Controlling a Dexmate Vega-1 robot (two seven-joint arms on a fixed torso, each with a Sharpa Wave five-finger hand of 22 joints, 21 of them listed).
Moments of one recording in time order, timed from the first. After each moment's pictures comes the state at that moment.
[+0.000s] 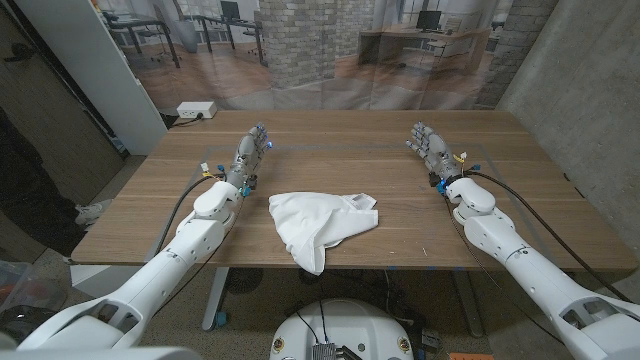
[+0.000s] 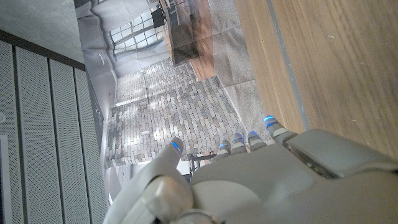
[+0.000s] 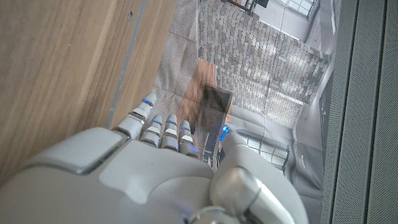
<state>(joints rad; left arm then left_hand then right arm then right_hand) 0.85 0.50 0.35 -1.30 -0.64 -0.29 -0.04 0.07 0.09 0.51 0.14 0.21 -0.16 0.05 0.17 0.17 -0.13 0.00 0.19 0.18 -0.17 0.04 0.17 0.17 -0.13 0.04 0.36 0.19 -0.85 -0.47 -0.31 -1.30 0.60 0.26 0.06 0.19 0.14 0.44 0.05 0.19 0.08 0.08 0.19 0.18 0.11 0.09 0.19 0.18 0.03 0.04 0.19 0.18 0.25 -0.01 0.19 0.17</state>
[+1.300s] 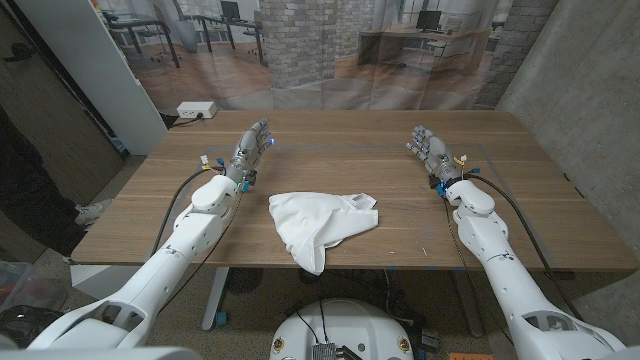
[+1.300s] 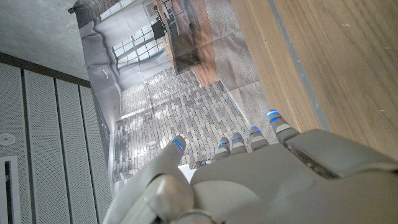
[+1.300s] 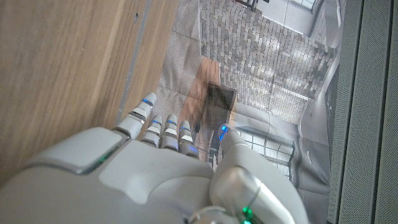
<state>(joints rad) 0.86 0.47 0.26 -1.35 -0.50 -0.22 -0.08 0.10 0.11 0.53 0.09 0.21 -0.10 0.00 0.19 0.17 -0.11 0.04 0.21 0.18 -0.12 0.10 0.19 0.17 -0.11 0.14 0.36 0.19 -0.89 -0.19 0.01 -1.30 0.30 0.16 0.25 0.19 0.15 0.44 0.05 0.19 0.08 0.08 0.19 0.18 0.11 0.09 0.19 0.19 0.03 0.04 0.19 0.18 0.25 -0.01 0.19 0.17</state>
